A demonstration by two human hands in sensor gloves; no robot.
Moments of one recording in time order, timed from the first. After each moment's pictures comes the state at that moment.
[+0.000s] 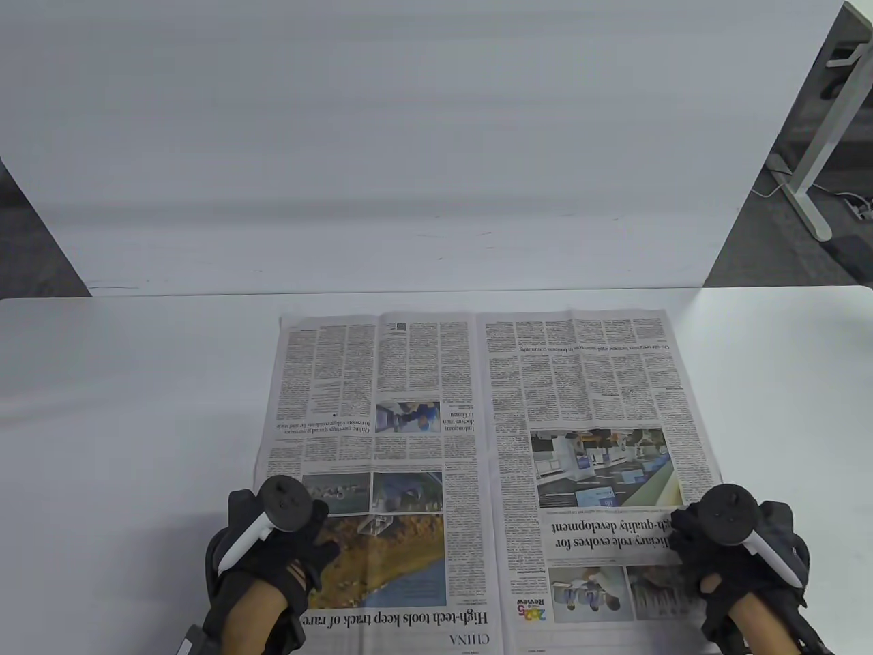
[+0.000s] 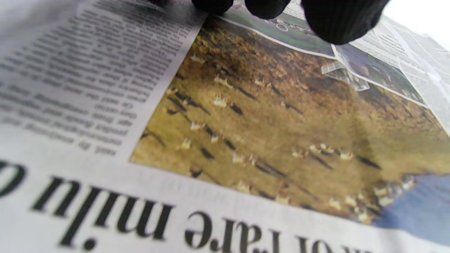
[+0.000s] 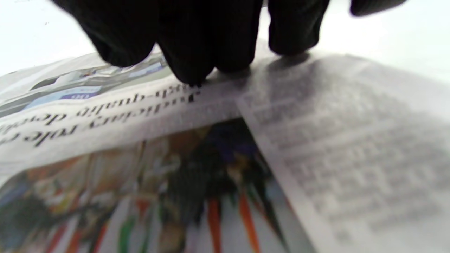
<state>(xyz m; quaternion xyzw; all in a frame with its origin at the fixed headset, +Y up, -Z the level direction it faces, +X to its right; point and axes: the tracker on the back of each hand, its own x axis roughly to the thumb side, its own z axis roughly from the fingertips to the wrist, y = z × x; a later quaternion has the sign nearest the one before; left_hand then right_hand) -0.242 -0.750 -0.291 -0.28 0.02 0.17 0.94 0.332 -0.748 -0.278 -0.07 0.12 0.98 0.13</state>
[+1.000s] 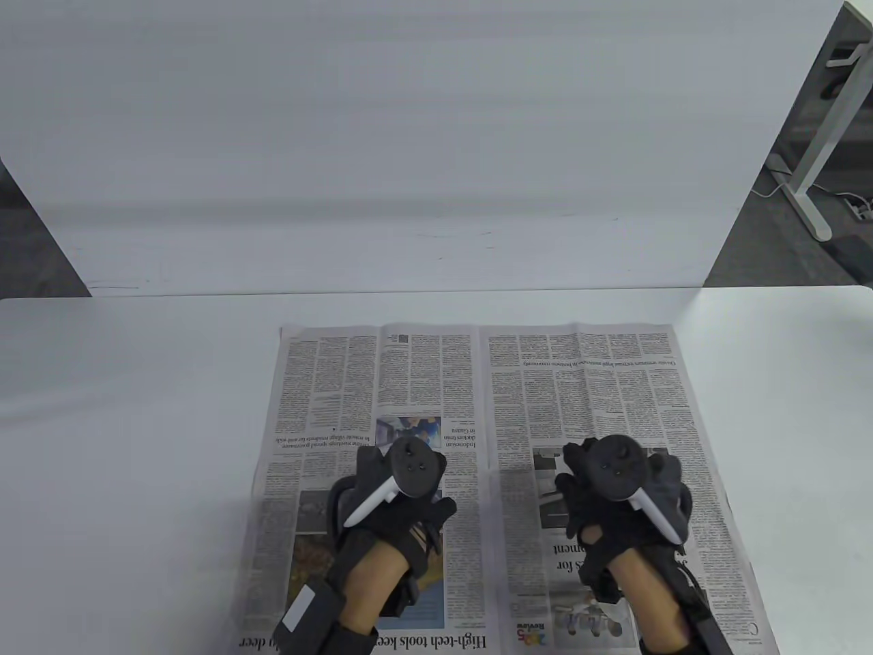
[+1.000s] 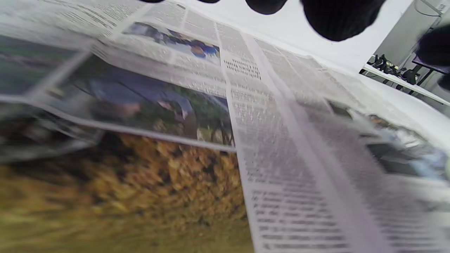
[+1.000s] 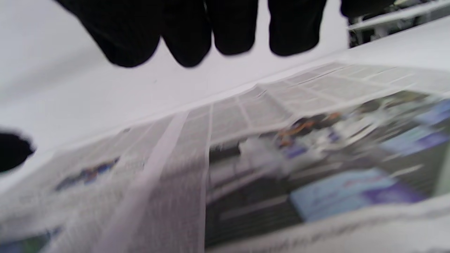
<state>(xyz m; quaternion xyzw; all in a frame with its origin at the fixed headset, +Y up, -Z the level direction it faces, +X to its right) -0.079 -0.724 -0.327 -0.16 -0.10 0.14 0.97 0.167 -0.707 -0.313 0.00 0.01 0.99 0.16</state>
